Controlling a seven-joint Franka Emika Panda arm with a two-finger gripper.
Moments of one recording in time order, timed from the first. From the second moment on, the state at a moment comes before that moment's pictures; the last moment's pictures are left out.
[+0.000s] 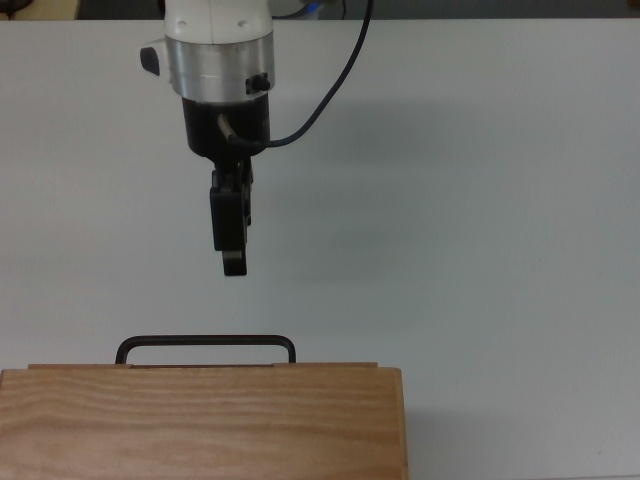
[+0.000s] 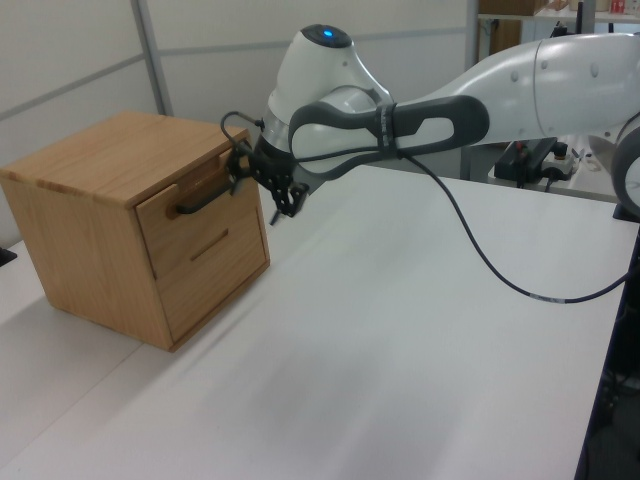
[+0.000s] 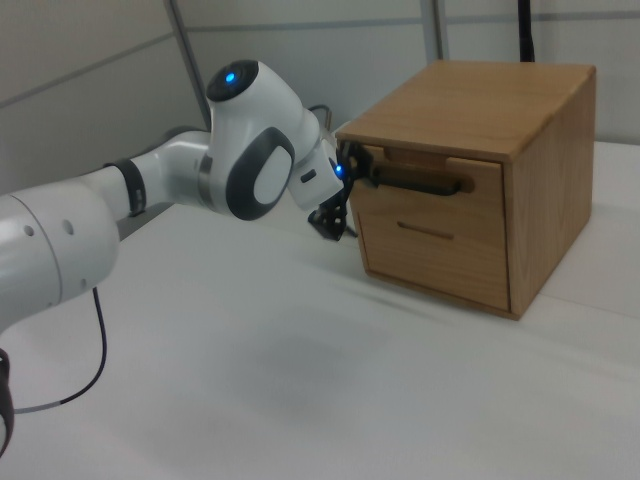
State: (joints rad) arm -0.07 0.35 0.13 -1.47 -0.04 2.42 1.54
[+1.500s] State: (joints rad) arm -0.01 0.52 0.04 -1.50 -0.01 3.05 1.55
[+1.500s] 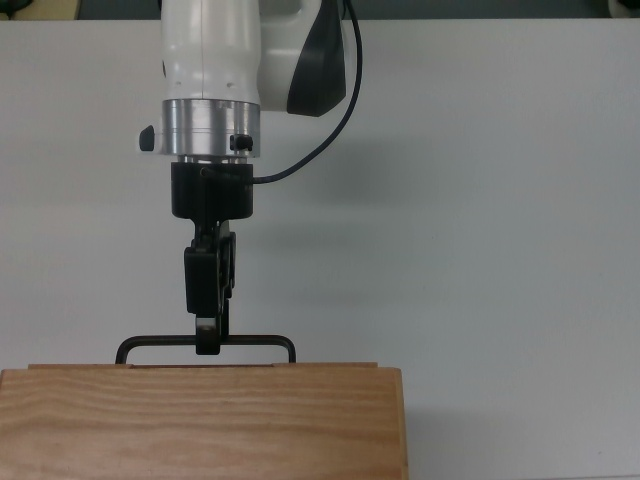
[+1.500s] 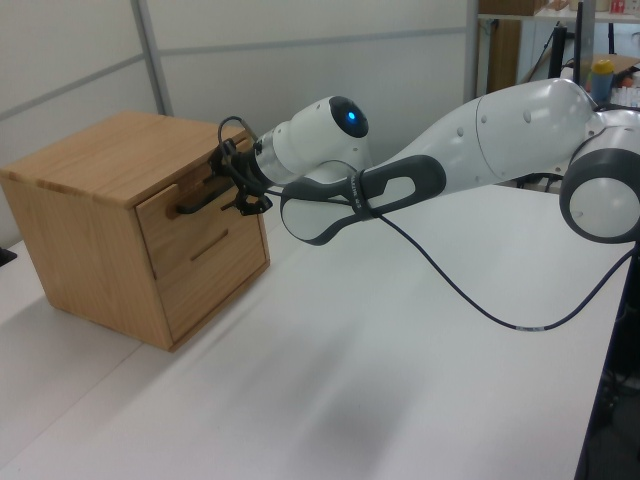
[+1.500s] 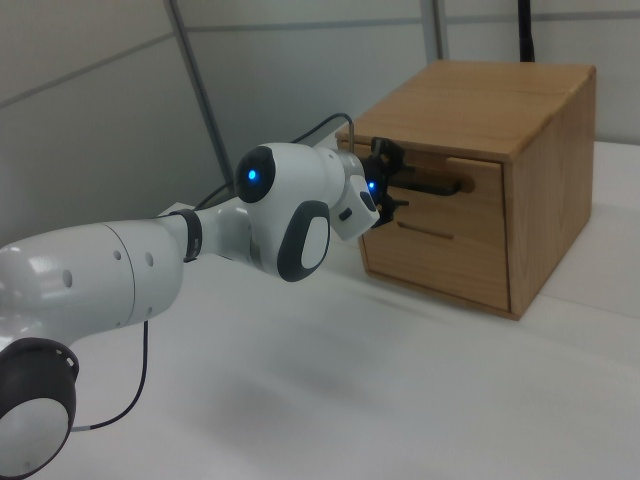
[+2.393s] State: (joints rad) arm -0.01 0.51 0.04 -1.51 -0.01 3.03 1.55
